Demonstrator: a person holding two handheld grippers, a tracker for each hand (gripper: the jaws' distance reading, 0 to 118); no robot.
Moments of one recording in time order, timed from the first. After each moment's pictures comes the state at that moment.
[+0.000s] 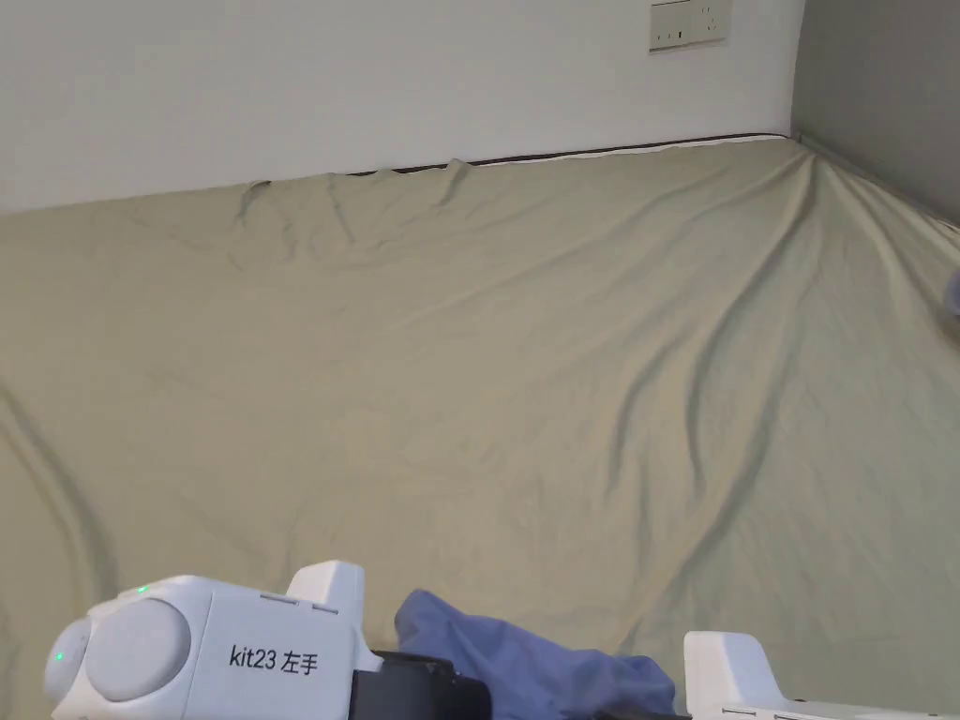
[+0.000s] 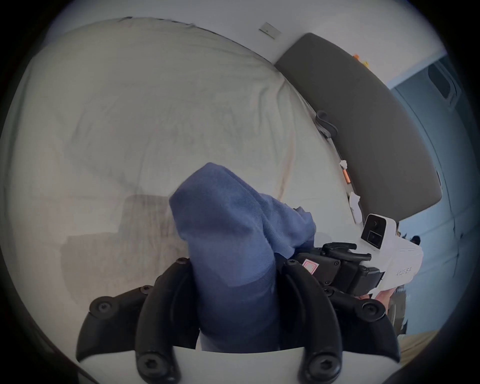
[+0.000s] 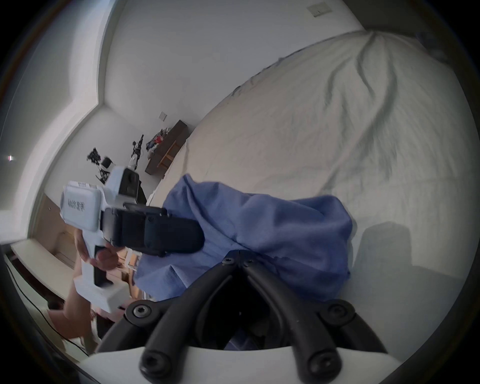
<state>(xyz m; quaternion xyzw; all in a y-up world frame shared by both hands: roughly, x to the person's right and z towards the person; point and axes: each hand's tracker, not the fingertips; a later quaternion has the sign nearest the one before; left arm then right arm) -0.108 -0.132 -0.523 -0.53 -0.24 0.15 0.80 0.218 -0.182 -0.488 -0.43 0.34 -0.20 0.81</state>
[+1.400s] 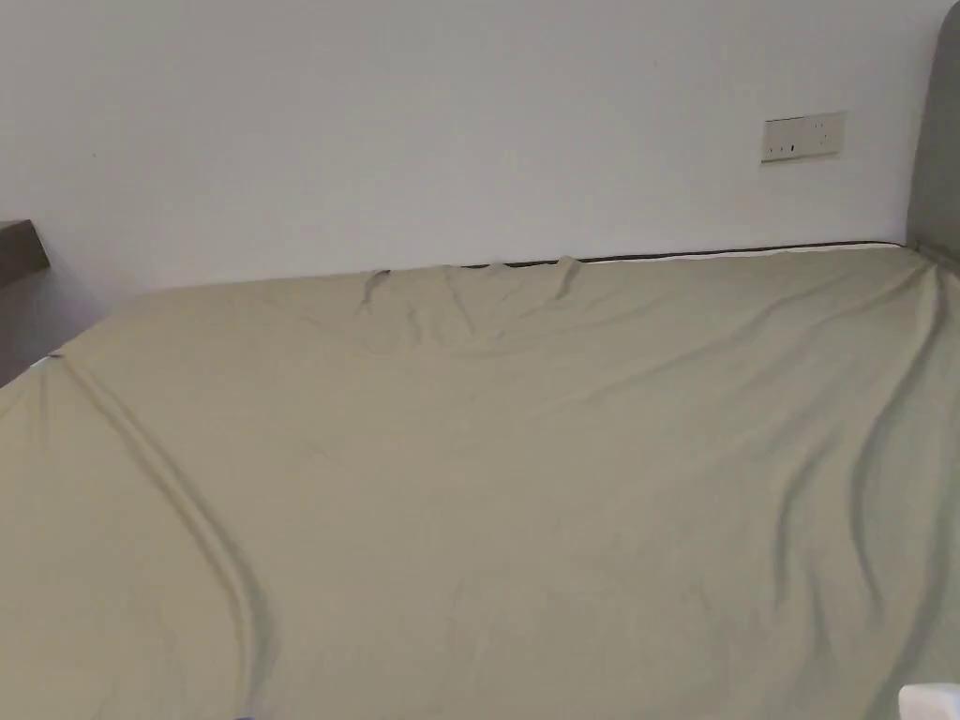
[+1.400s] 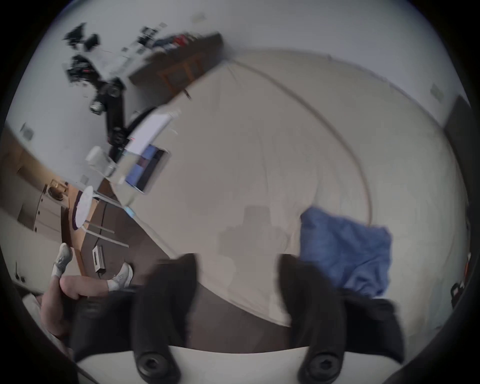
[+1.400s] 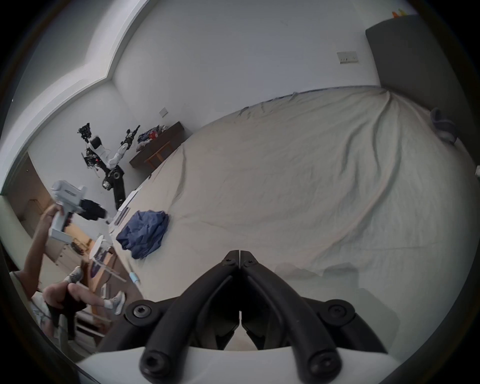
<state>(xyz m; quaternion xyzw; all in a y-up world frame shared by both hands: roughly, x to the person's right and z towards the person) -0.429 0.039 -0.390 -0.49 0.29 0.06 0.82 0.172 -0.104 -0.465 -0.35 0.28 -0.10 0.89</state>
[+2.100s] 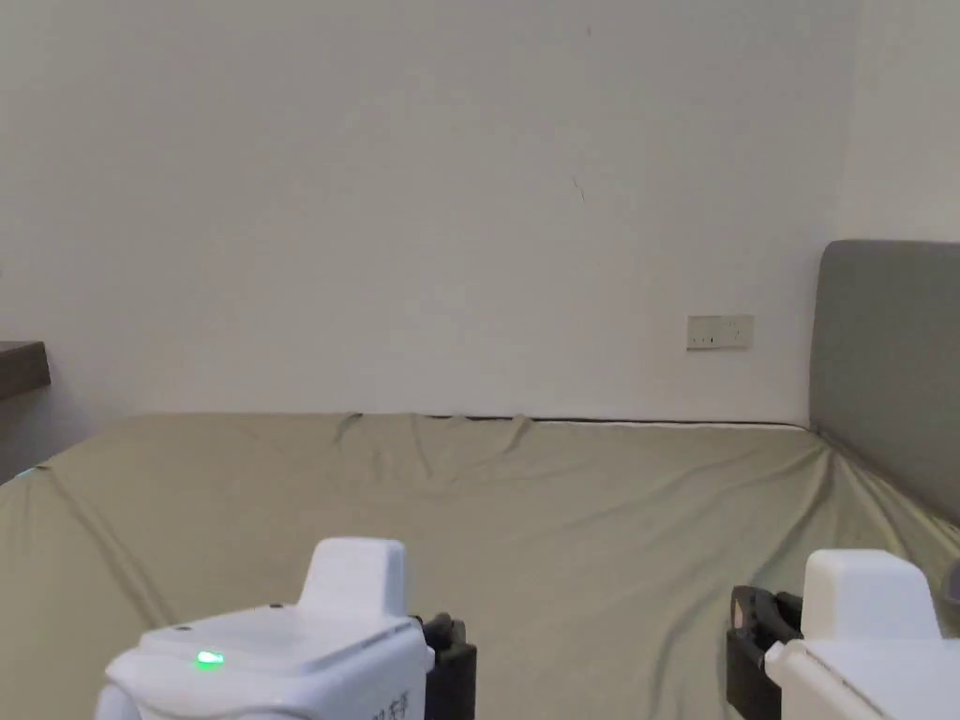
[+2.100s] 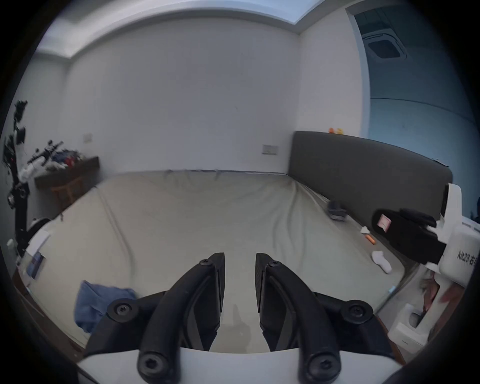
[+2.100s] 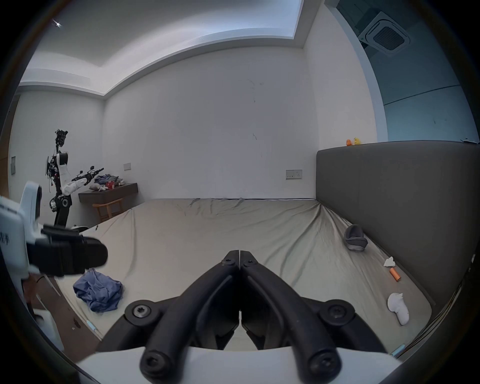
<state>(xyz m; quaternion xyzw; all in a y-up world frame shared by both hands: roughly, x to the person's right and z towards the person) -0.085 0.041 -0.357 -0.21 -0.08 0.01 0.97 0.197 0.035 -0.371 -0.09 0.09 0.00 0.99</state>
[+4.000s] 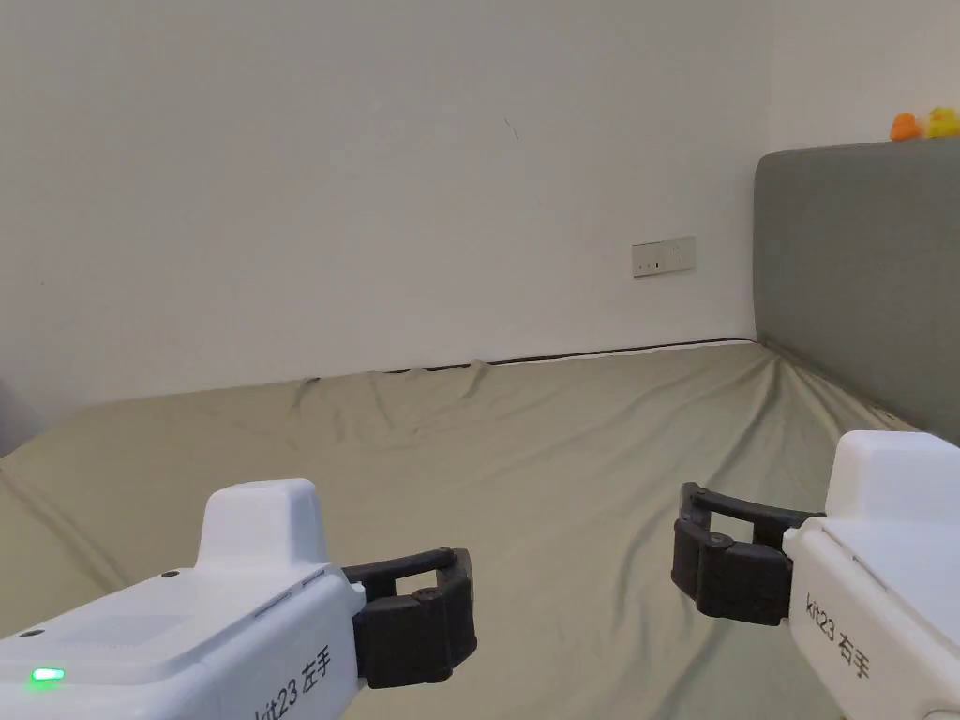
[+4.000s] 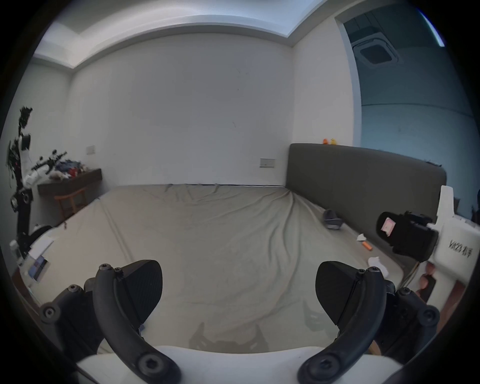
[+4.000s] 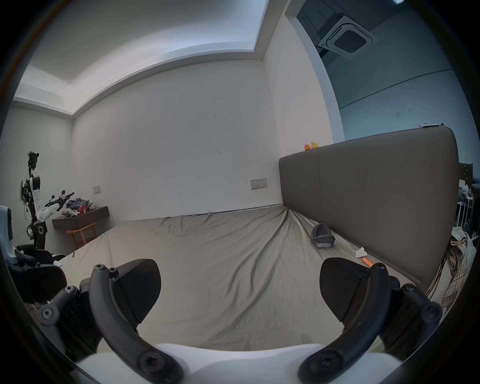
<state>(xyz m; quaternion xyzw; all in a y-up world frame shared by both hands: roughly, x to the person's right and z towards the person) -0.081 0.056 -0.325 -0.16 -0.08 0.02 0.98 0.219 0.035 -0.347 -0.05 -0.02 -0.04 1.00</state>
